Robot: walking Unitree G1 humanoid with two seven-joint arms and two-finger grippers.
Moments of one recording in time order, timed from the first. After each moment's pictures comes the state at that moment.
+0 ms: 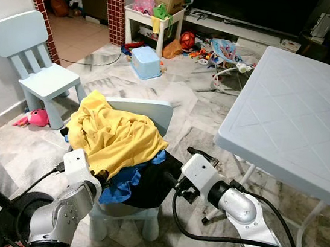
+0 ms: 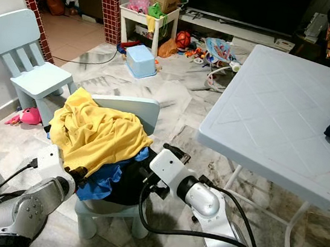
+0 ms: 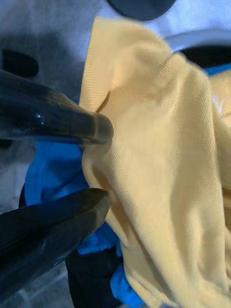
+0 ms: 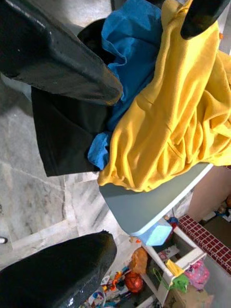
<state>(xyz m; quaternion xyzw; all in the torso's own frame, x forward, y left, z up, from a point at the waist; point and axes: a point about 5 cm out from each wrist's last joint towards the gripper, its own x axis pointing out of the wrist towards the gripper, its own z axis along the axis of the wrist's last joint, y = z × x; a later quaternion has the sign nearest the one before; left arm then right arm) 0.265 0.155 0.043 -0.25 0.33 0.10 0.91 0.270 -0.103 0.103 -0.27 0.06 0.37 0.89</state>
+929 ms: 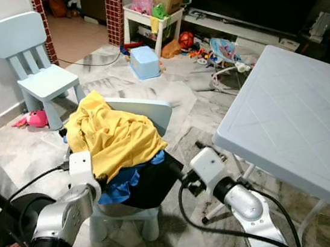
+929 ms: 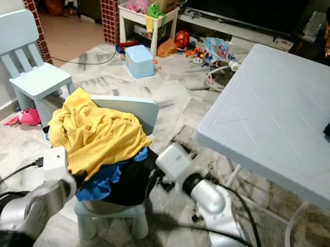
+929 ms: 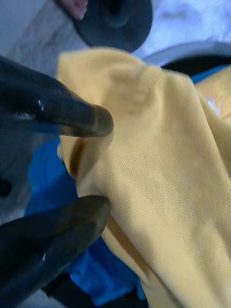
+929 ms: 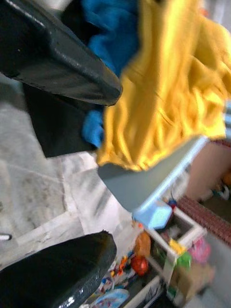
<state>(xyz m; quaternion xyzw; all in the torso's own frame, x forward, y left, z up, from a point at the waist) 0.265 0.165 0.028 -0.12 0.34 0.08 0.93 0.280 -0.114 0.116 -0.23 0.03 0.32 0.92</state>
